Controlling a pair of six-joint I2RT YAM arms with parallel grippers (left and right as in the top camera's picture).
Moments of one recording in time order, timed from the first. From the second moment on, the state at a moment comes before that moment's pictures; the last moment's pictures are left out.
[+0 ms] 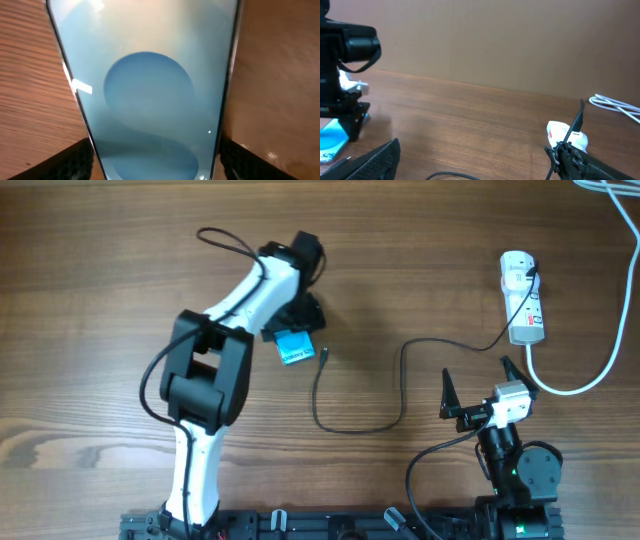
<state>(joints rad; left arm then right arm) -0.42 2.26 1.73 -1.08 -0.03 -0.66 0.04 0.02 0.01 0.00 -0.14 -0.10</state>
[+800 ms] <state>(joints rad) -0.38 2.26 1.72 -1.05 0.01 -0.65 0.04 0.02 0.01 0.00 -0.14 -0.10</state>
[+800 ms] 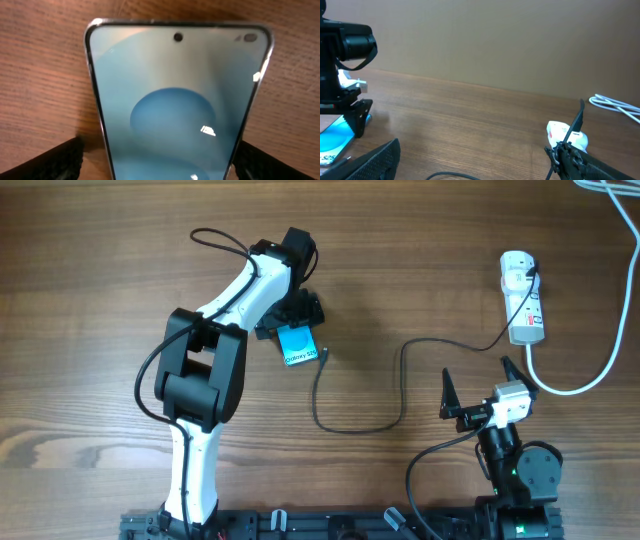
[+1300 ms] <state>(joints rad) -0.40 2.26 1.72 -1.00 -0.01 -0.65 0.04 0.02 0.01 0.00 -0.14 -0.10</state>
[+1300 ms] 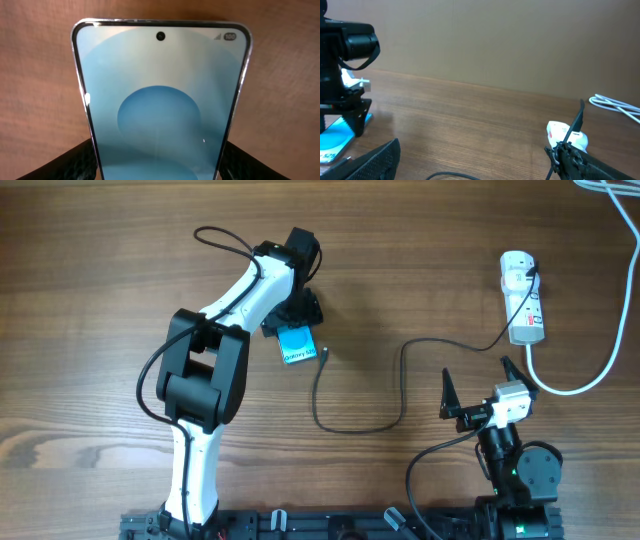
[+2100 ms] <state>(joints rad) -0.40 2.26 1.72 -0.98 -0.03 -0.58 0.04 0.02 0.01 0.00 -0.14 -0.10</state>
